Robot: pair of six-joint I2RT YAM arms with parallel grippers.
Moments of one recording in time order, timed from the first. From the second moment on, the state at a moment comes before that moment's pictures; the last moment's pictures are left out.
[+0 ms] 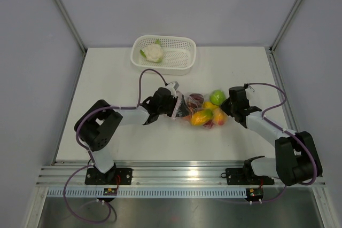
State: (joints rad) left arm -0.72 1.77 0.85 0.33 0.23 -0.67; right arm 0.28 1.30 0.61 -0.08 0.18 0.96
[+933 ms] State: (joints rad) left arm -0.57 1.23 0.53 0.34 -0.03 -0.76; right arm 0.28 1.26 0.61 -0.16 0.31 1.03
